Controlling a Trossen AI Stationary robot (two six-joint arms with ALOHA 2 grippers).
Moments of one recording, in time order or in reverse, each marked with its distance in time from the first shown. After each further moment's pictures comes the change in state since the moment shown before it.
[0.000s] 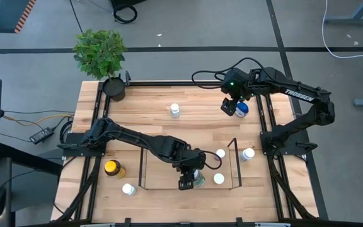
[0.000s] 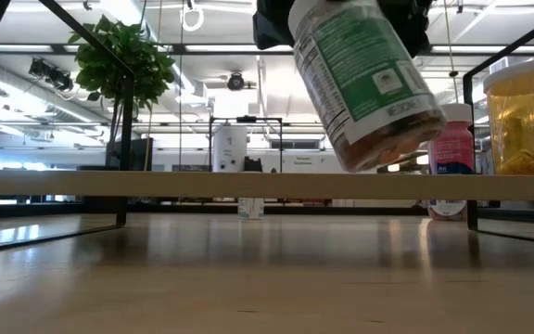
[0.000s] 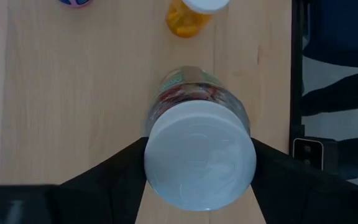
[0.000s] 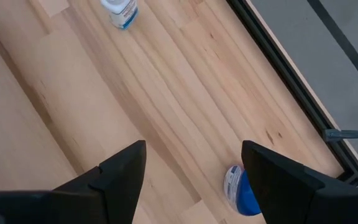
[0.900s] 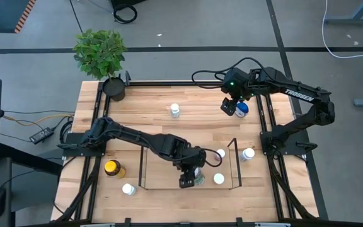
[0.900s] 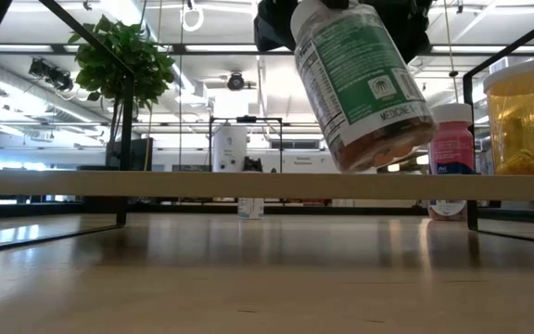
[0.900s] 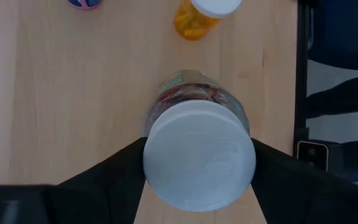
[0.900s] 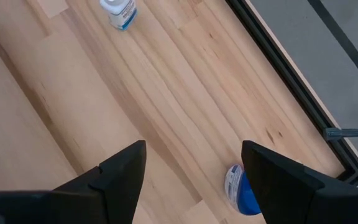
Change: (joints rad) left arm 0.013 -0.002 0.000 -0.002 -0.002 -0.002; right arm 0.000 0.000 0.000 0.000 0.000 0.007
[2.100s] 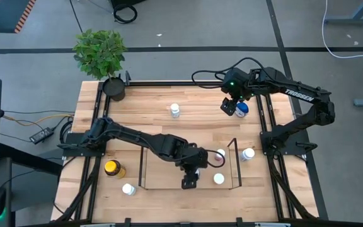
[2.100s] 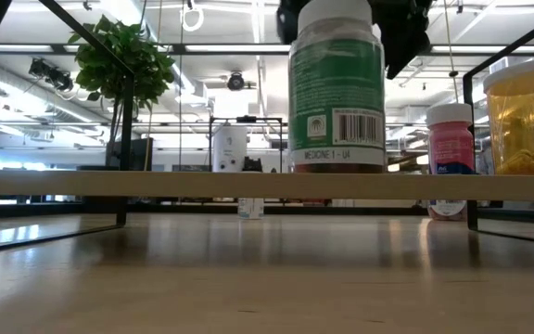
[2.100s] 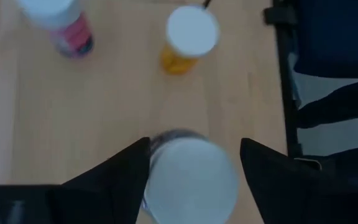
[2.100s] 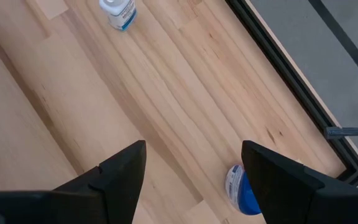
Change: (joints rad) left arm -0.009 -0.001 0.000 0.109 0.001 0.086; right arm 0.000 0.000 0.000 0.000 0.000 0.010
